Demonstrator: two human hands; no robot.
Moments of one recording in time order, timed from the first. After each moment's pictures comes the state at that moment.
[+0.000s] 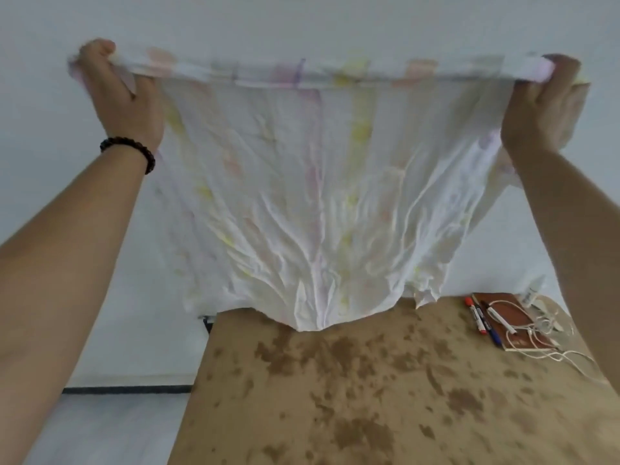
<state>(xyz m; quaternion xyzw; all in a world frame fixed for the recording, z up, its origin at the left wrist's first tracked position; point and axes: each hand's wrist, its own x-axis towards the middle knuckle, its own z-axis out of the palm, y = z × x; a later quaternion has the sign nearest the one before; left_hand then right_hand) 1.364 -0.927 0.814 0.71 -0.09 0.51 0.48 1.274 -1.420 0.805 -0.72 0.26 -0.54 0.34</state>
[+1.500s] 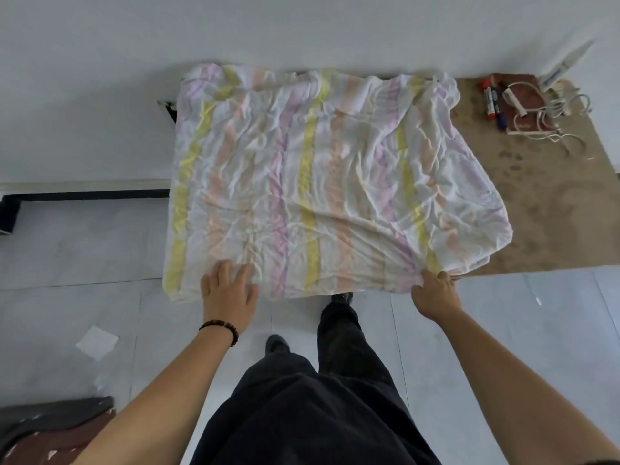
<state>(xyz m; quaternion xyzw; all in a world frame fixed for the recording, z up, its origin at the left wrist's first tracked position) 0.988 -0.900 0.260 0.98 -0.07 -0.18 0.09 0.907 -1.290 0.292 -0.88 0.35 0.28 0.14</state>
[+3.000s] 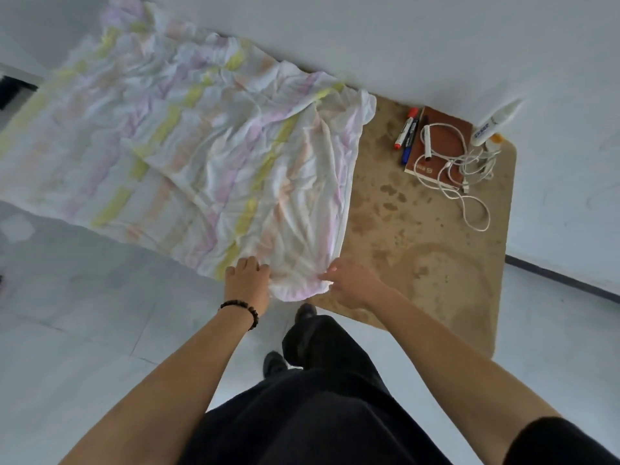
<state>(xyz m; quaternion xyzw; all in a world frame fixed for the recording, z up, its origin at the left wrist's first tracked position) 0.906 -1.422 0.286 0.97 0.01 -0.25 0.01 0.968 -1.650 0.290 -0.89 -0.26 0.38 0.04</state>
